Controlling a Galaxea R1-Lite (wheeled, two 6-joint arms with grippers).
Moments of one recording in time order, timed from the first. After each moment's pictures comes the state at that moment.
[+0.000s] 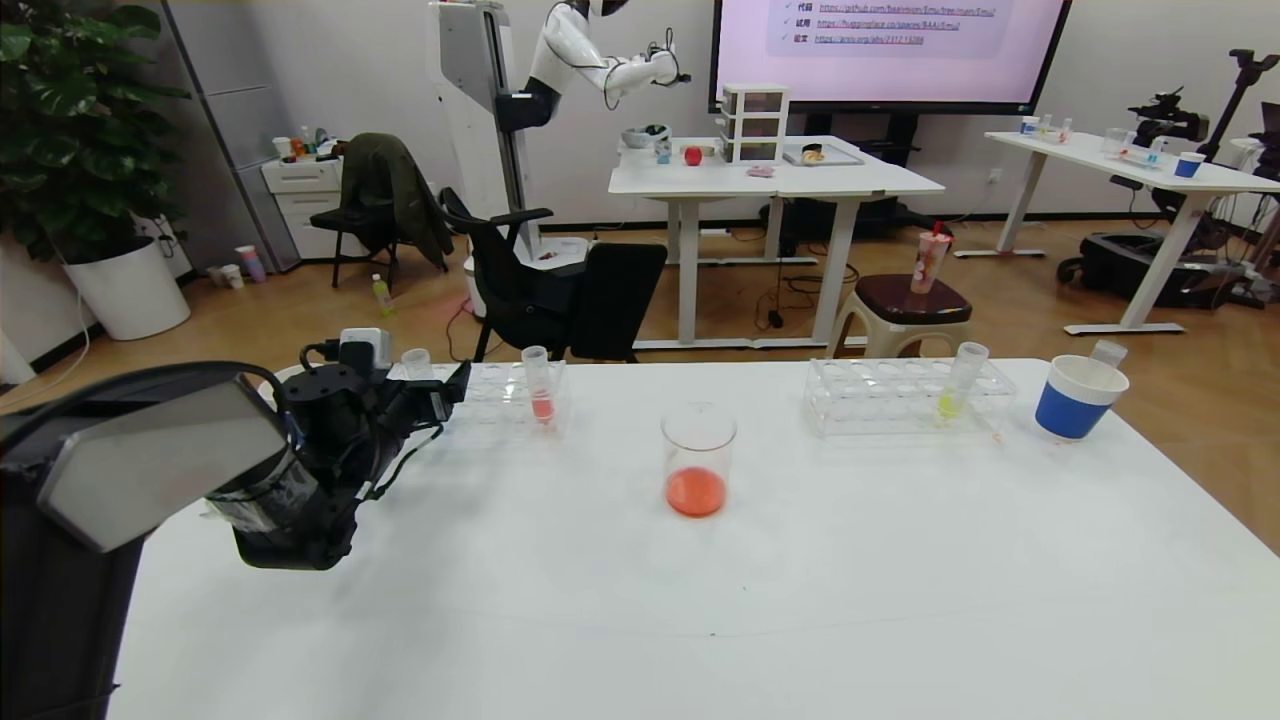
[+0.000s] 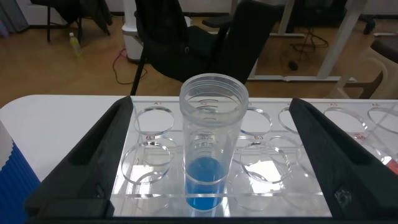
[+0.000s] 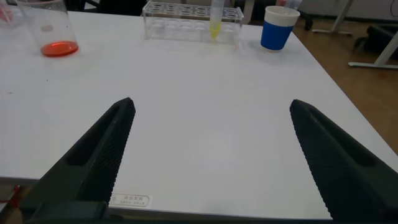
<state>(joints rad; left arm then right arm) -0.02 2.42 -1.00 -1.45 0.03 -0.02 0.00 0.00 0.00 0.00 0.02 -0.03</state>
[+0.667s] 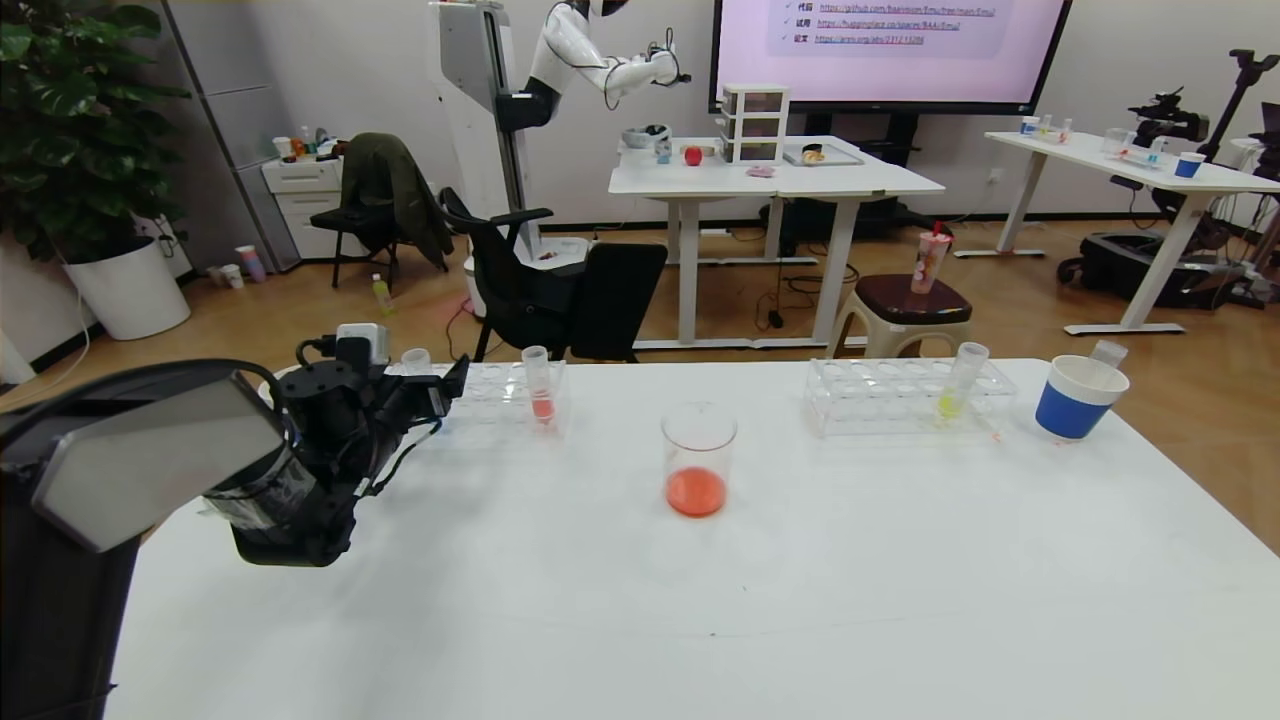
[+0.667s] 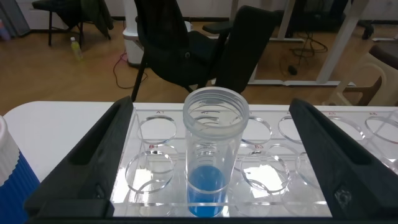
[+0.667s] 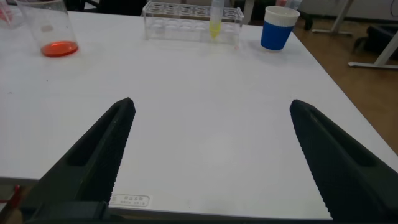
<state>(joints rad) -0.02 2.41 -1.01 -1.46 0.03 -0.02 0.00 0.00 0.00 0.00 0.02 -0.03</state>
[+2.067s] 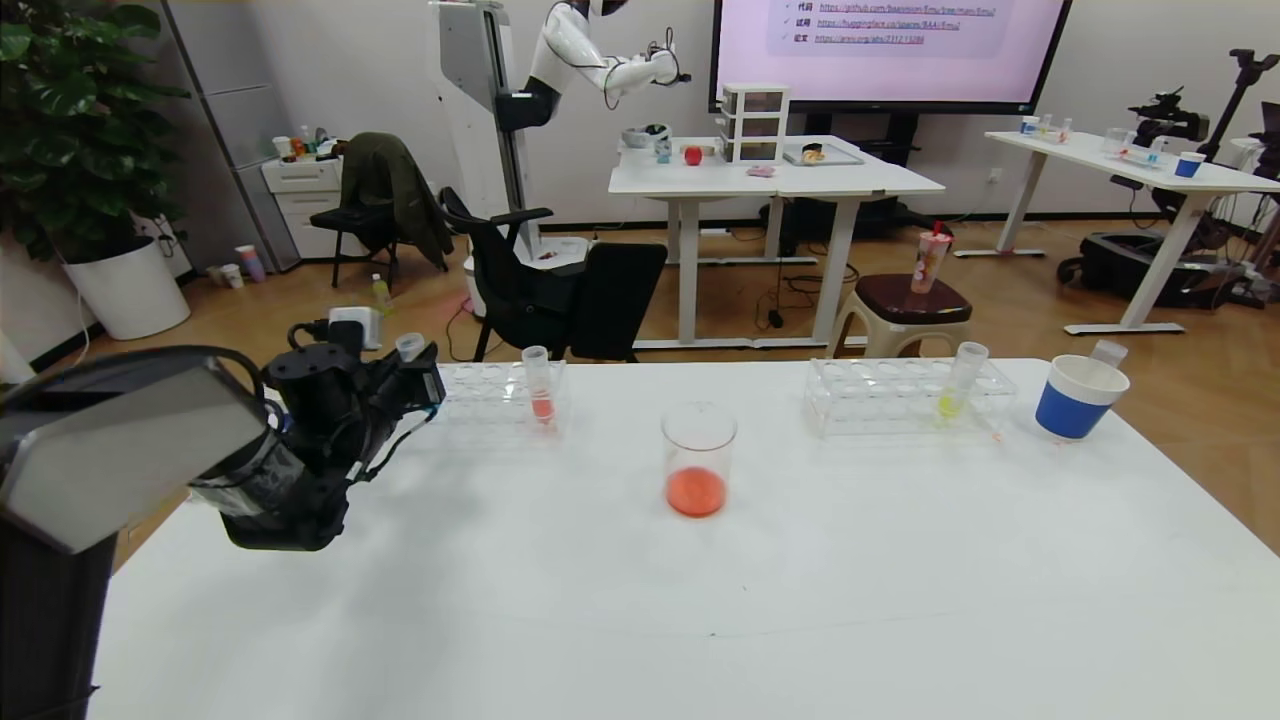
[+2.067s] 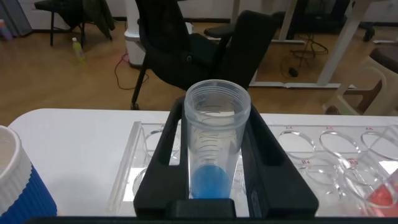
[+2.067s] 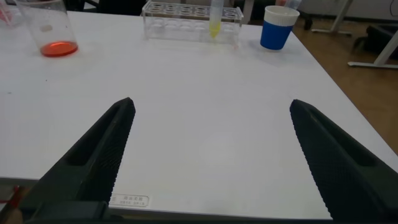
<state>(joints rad) -0.01 2.37 -1.04 -1.39 0.04 -0.03 0.00 0.00 0.00 0.00 0.02 -0.03</state>
